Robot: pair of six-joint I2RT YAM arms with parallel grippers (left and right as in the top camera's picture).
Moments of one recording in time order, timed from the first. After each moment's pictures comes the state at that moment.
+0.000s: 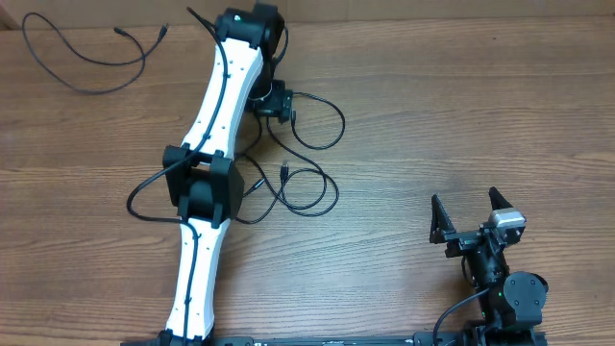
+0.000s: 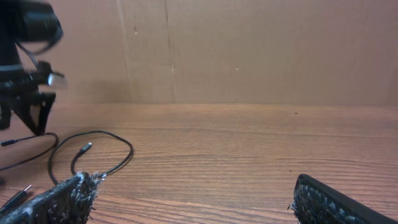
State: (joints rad) left arm -0.27 2.59 2.62 -1.68 -0.03 -0.22; right arm 0.01 0.01 0.02 -0.03 -0.13 0.05
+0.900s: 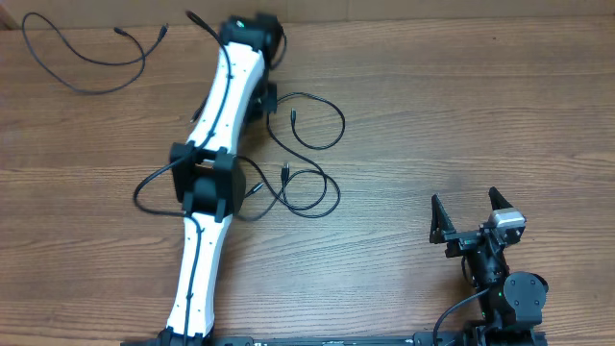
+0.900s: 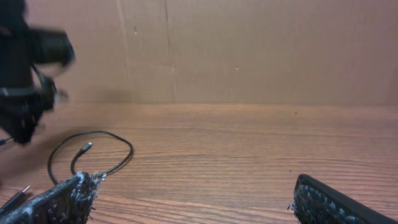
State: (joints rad) left arm -0.25 2.66 2.71 -1.68 -0.18 -0.31; right arm 0.01 0.01 0.02 -0.03 -0.13 0.05
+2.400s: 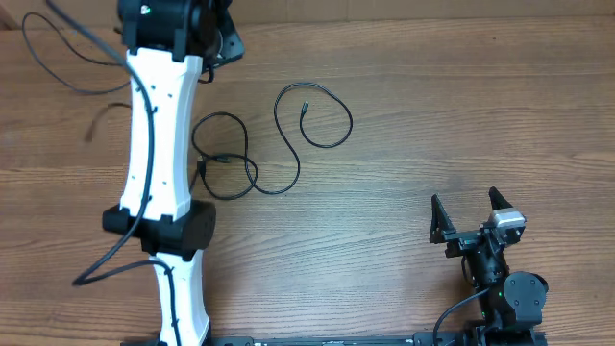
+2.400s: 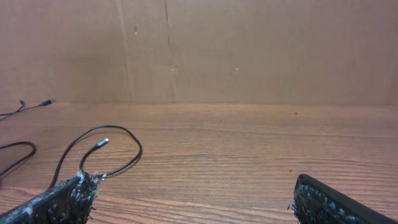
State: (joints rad) left arm -0.22 2.21 2.80 -1.68 -0.18 -0.57; right arm 0.01 0.01 0.02 -0.03 -0.13 0.05
